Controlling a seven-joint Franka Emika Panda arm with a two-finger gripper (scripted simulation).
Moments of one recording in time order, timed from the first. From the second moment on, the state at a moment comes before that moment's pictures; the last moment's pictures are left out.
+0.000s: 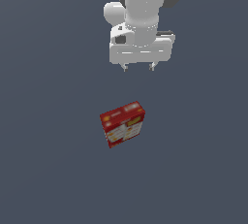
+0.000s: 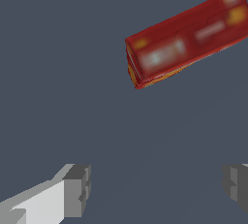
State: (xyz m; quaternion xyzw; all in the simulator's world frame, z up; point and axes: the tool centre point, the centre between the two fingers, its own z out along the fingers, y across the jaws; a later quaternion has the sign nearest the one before) arm -0.077 0.054 0.314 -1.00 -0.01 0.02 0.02
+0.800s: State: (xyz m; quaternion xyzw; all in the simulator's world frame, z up) arm -0.060 0.048 0.309 -1.00 0.06 0.01 0.02
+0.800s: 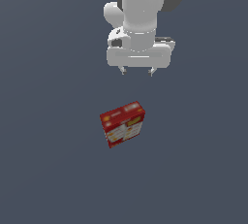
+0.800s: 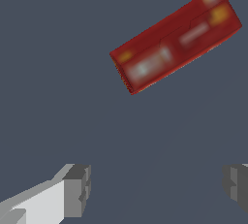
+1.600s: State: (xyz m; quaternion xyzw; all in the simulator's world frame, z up) arm -0.012 0.028 0.286 -0.97 0.26 0.01 0.02
